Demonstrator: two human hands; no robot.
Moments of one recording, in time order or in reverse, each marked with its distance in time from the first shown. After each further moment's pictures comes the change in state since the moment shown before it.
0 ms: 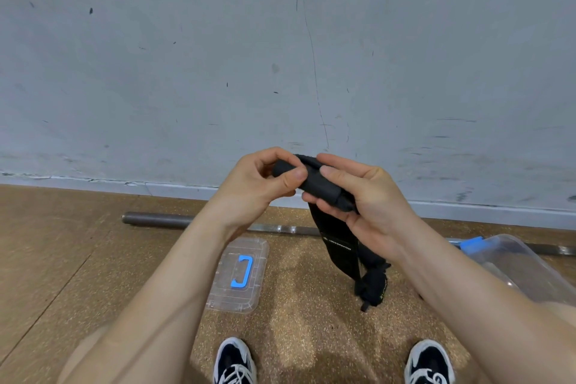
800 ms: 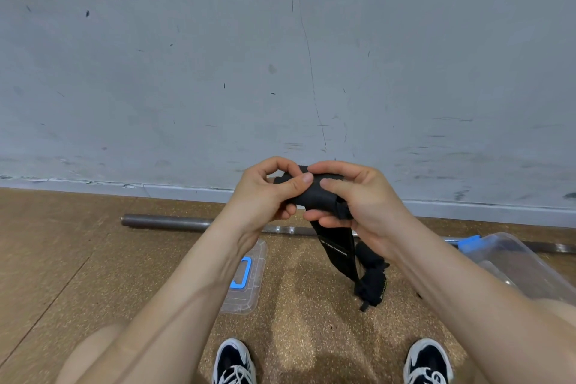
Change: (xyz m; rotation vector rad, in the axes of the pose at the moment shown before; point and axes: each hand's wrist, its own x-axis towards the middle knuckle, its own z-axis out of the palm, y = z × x) left_hand 0.000 -0.007 0.020 -0.119 0.141 -0.194; right_hand 0.000 0.001 -0.006 -0.269 -0.006 0.004
